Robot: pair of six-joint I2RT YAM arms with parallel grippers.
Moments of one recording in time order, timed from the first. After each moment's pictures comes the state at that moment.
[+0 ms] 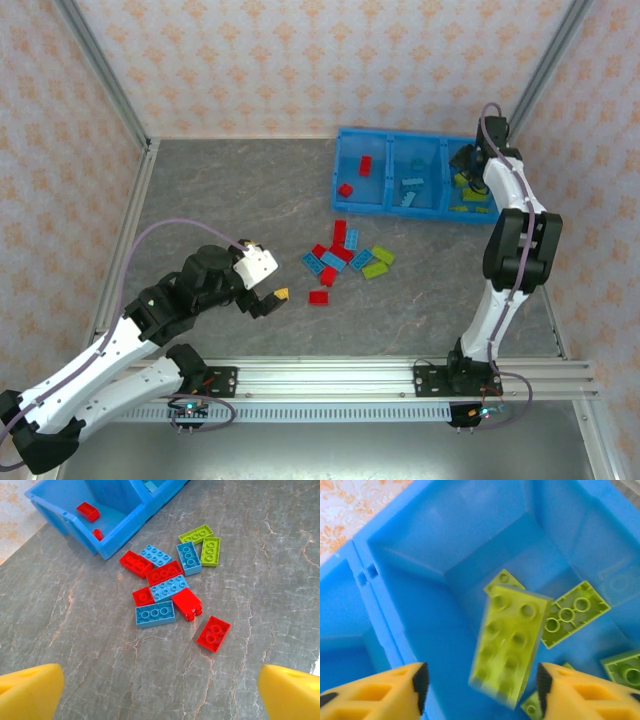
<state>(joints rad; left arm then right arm) -0.72 0.70 0.75 -0.63 0.02 0.27 -0.14 1.98 1.70 -0.64 0.01 0.58</state>
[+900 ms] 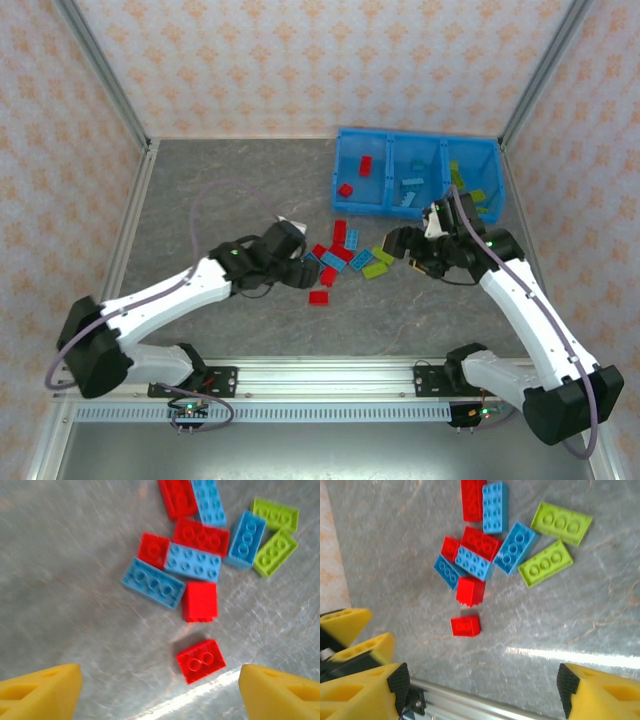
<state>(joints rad) -0.80 1.32 0.98 -0.67 -0.13 -0.51 0.33 1.03 1.04 -1.00 -0.39 0.71</state>
